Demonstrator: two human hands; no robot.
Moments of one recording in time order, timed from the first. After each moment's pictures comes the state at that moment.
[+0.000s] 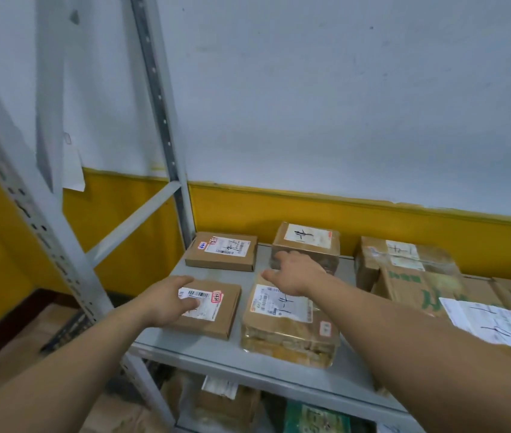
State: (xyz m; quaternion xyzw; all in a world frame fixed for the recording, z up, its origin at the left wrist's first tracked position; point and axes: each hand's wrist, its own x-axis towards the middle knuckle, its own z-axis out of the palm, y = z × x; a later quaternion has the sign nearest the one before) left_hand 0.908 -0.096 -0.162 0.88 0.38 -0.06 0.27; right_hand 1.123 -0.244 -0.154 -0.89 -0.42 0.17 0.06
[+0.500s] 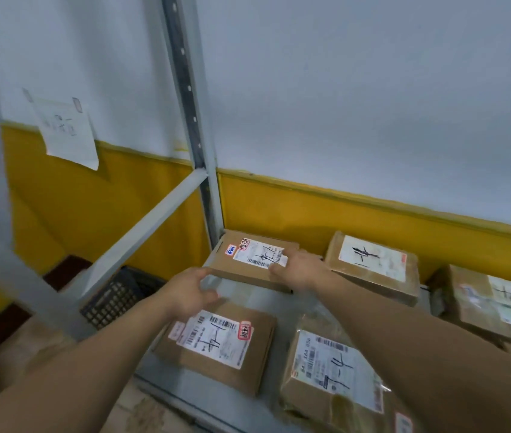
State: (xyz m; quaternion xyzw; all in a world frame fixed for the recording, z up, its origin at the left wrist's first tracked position) left_hand 0.975 0.032 -0.224 0.83 0.44 -0.04 0.34; right_hand 1.191 -0.082 -0.216 -0.86 -0.45 0.23 0.06
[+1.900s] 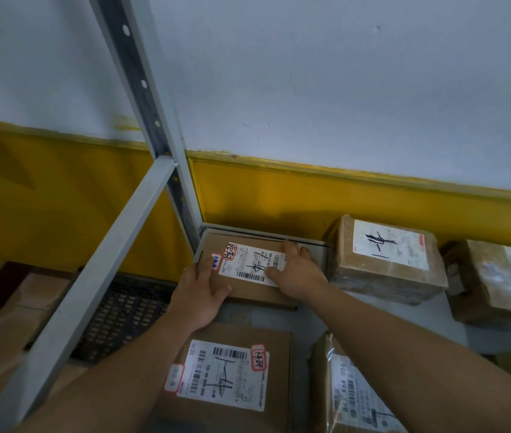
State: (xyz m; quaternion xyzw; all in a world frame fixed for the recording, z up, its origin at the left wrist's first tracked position) left_hand 1.032 0.103 -0.327 0.86 0.41 -0.05 0.30; right_hand 1.203 -0.031 -0.287 -0.90 -0.30 0.29 0.13
